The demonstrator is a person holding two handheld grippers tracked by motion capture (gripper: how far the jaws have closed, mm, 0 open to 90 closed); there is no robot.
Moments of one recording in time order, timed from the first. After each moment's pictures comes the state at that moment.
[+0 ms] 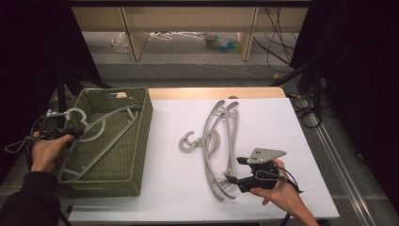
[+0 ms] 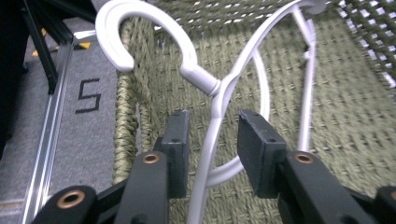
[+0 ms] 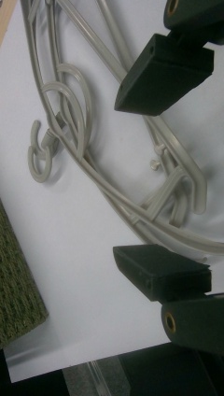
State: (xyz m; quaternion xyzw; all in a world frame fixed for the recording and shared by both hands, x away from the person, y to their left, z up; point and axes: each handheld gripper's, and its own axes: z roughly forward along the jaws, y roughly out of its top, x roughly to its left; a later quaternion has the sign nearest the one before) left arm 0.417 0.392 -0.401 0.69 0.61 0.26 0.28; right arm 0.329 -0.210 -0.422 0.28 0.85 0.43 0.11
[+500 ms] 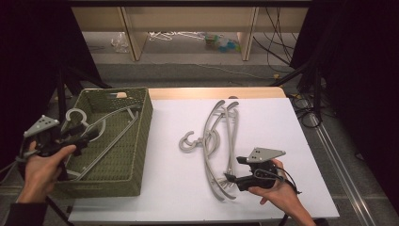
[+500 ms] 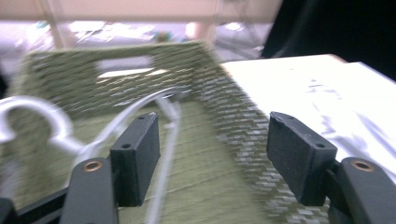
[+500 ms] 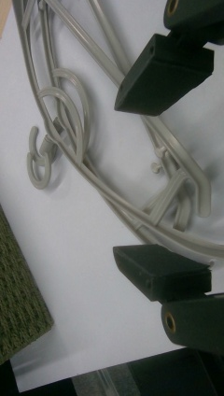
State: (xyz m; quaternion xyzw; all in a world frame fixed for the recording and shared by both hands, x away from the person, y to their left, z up) left arm 0.346 0.339 -0.358 0.66 0.51 0.25 0.49; right arm 0.332 -0.209 -0.427 0.29 0.84 0.44 0.11
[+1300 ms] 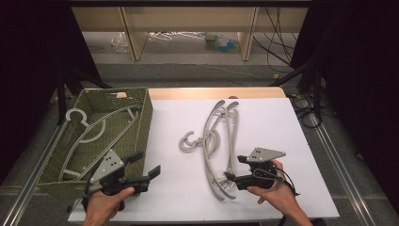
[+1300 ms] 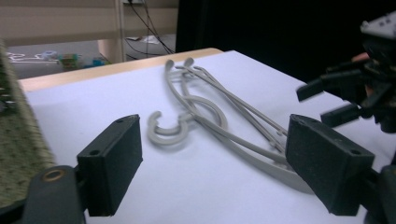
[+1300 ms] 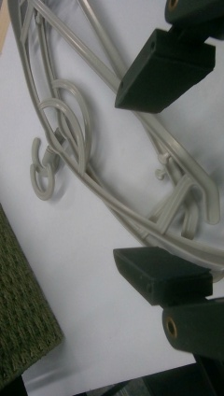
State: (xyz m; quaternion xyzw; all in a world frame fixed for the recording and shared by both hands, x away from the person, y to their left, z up) left arm 0.281 0.188 -0.405 0.71 0.38 0.19 0.57; right arm 0.333 -0.208 -0.433 0.31 0.83 0.44 0.12
